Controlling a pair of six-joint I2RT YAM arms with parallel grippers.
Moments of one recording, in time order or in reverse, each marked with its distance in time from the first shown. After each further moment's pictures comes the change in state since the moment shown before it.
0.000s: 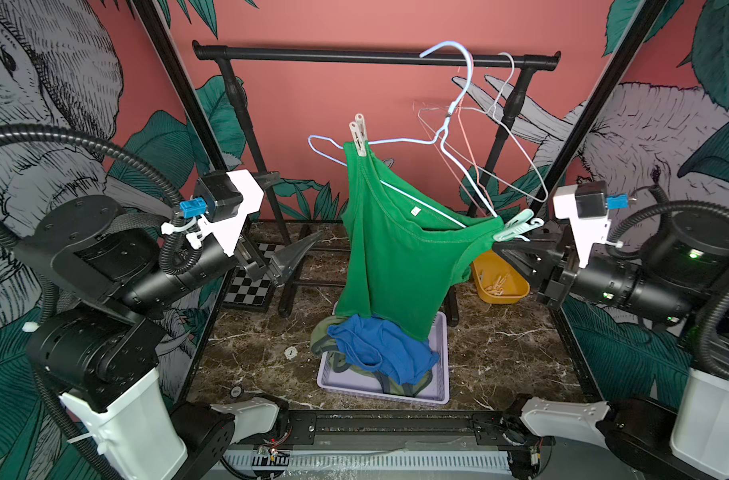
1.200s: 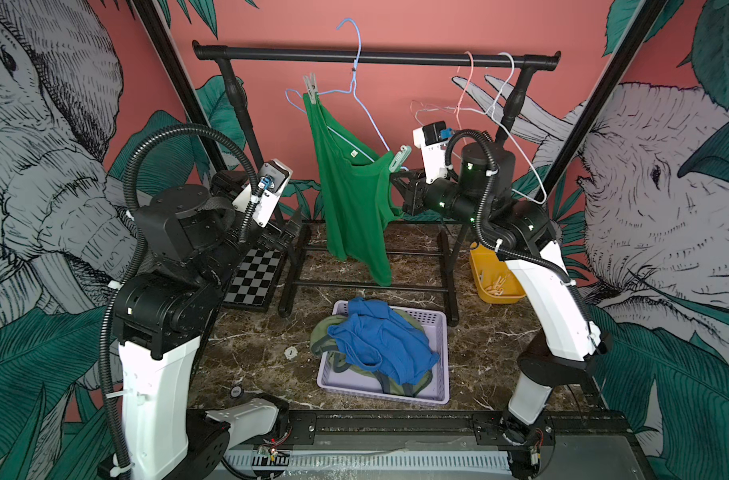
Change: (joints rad) left arm -0.029 -0.081 -0.366 0.132 -0.637 0.208; right arm 0.000 0.576 0.202 0.361 0.166 0.106
